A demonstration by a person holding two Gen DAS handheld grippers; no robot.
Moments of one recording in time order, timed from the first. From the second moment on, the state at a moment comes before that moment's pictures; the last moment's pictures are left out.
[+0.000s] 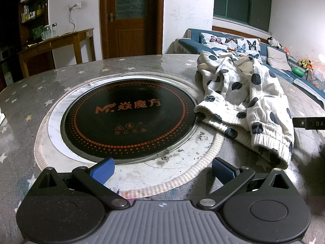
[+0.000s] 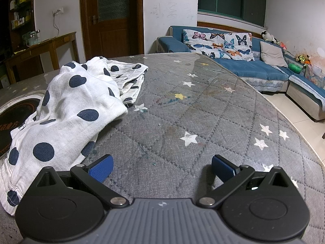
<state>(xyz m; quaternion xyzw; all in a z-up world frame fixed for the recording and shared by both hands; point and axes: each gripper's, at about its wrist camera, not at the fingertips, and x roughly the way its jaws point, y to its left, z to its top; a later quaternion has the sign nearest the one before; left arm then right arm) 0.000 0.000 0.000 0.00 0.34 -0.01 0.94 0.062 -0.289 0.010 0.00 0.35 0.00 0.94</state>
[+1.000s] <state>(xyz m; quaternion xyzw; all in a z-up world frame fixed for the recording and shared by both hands) -0.006 -0.018 0.007 0.02 0.35 0.00 0.94 0.015 -0.276 0.023 -0.01 0.33 0.02 0.94</state>
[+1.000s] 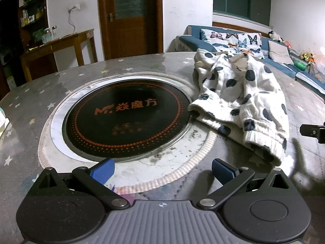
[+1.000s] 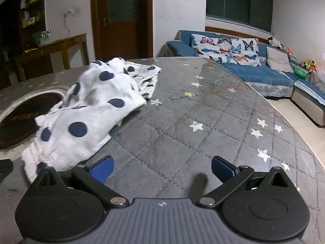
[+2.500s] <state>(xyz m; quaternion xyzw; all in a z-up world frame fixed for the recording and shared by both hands) -0.067 -0.062 0.042 0.05 0.30 -0.04 0.95 -0.083 -0.236 0.048 -0.02 0.30 0.08 0.95</state>
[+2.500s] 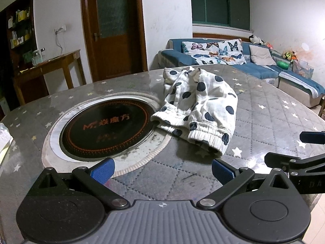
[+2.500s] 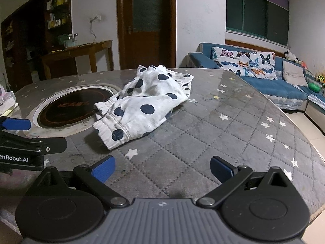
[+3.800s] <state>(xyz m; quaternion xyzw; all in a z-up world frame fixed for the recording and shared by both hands) 0.011 -0.057 0.057 0.07 0.31 -0.03 0.95 -0.026 -0.187 0.063 -0.07 0.30 0.16 0.94</state>
